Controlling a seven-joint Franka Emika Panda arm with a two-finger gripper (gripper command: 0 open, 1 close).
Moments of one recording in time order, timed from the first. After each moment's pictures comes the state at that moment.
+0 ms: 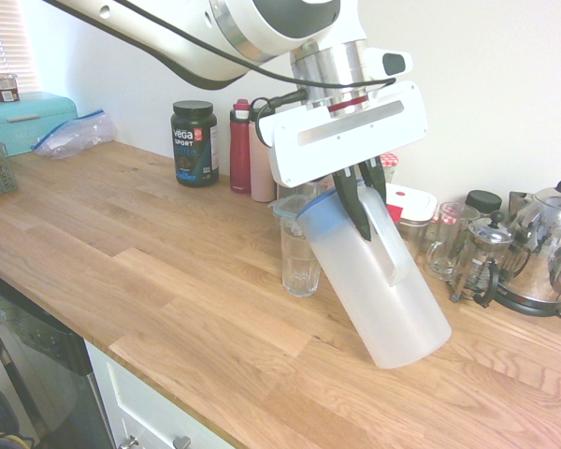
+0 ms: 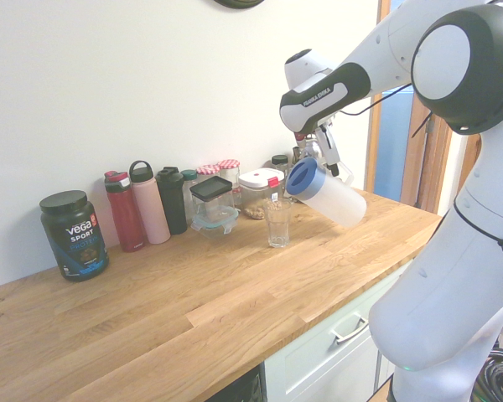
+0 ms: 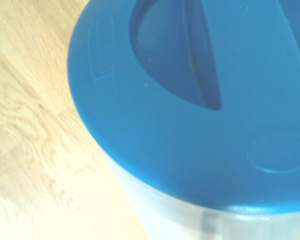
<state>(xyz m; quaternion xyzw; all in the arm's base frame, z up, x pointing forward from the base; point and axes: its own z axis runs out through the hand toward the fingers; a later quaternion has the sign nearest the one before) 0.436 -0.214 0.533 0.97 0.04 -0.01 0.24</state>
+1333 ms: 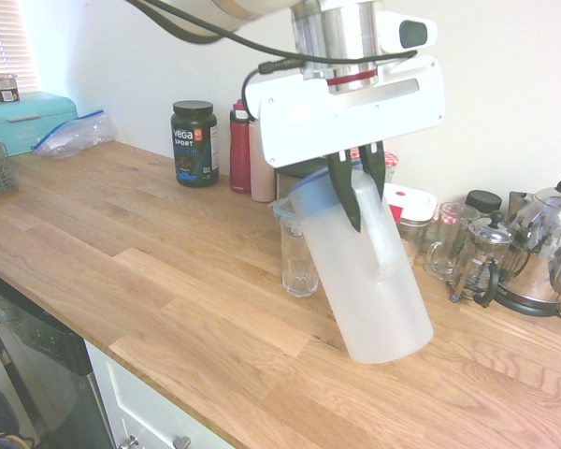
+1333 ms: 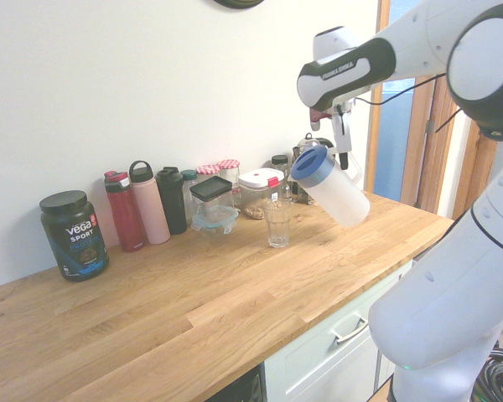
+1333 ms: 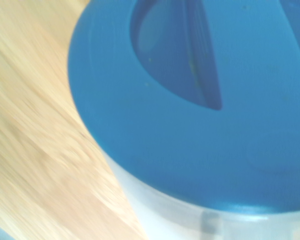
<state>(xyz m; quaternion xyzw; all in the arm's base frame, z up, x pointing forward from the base) 0.373 -0.233 0.577 0.99 -0.05 0.06 0.12</state>
